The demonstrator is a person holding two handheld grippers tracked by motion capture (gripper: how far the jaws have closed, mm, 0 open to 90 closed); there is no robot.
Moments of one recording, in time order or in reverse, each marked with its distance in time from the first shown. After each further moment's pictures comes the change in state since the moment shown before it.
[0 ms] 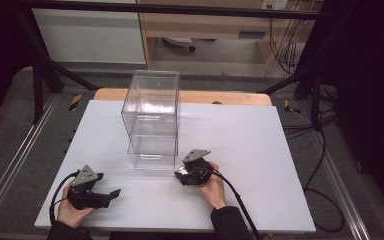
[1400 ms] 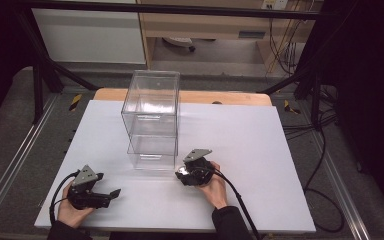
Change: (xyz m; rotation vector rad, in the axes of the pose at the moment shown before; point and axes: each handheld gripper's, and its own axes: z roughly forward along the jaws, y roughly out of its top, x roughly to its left) left arm 0.000 0.000 0.000 0.000 0.001 0.000; right arm 0.000 0.003 -0.008 0.010 0.011 -0.002
